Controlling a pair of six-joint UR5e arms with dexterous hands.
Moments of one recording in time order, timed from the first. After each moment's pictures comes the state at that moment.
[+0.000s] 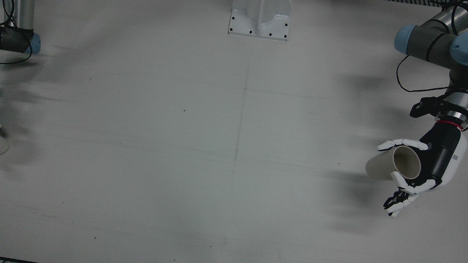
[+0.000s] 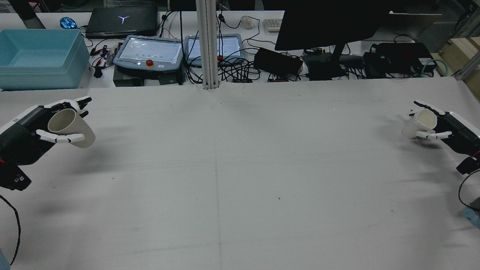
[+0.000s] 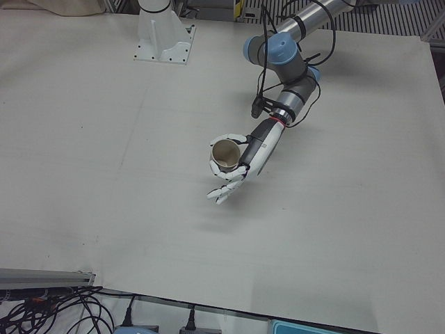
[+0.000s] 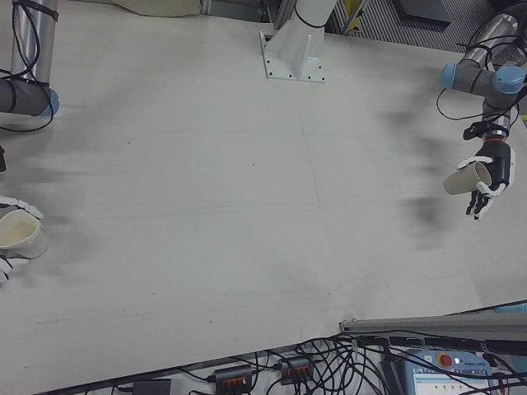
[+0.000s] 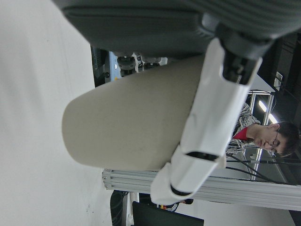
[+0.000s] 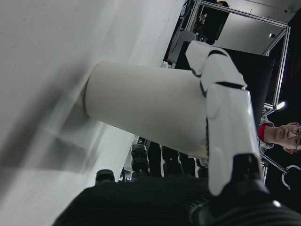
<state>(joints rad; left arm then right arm) -0.81 -1.70 -1.84 0.20 1.22 0.09 1.18 -1.37 0.70 -2.32 -1.44 -0.34</state>
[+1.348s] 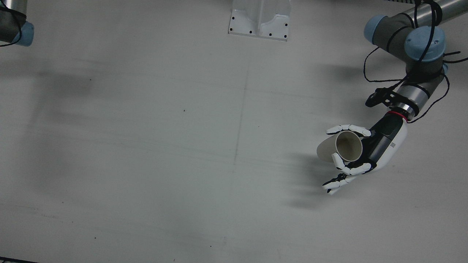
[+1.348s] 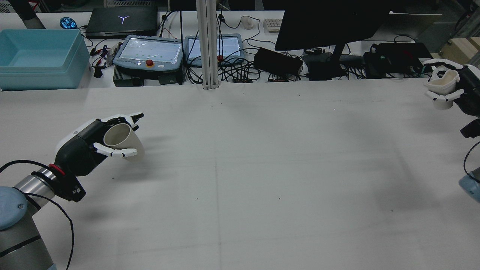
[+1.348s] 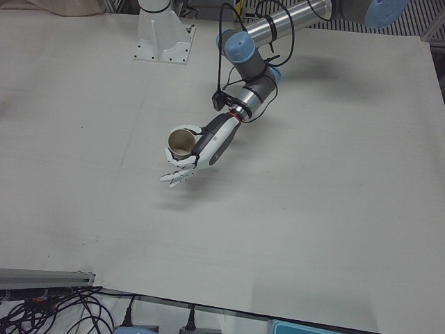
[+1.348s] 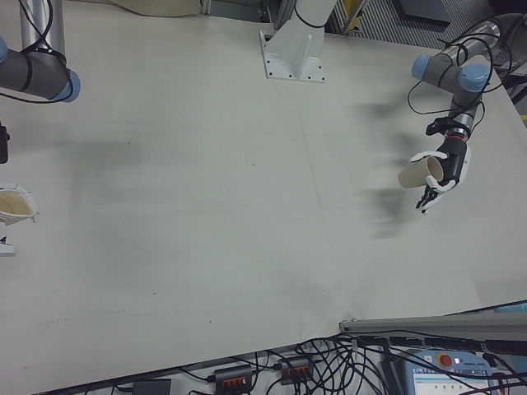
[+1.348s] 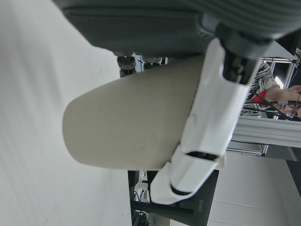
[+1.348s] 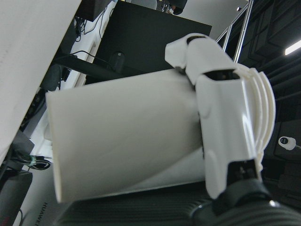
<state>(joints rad) -0.64 -1.86 -1.83 0.30 1.16 0.10 1.29 -1.47 1.26 -2.68 -1.36 -0.39</state>
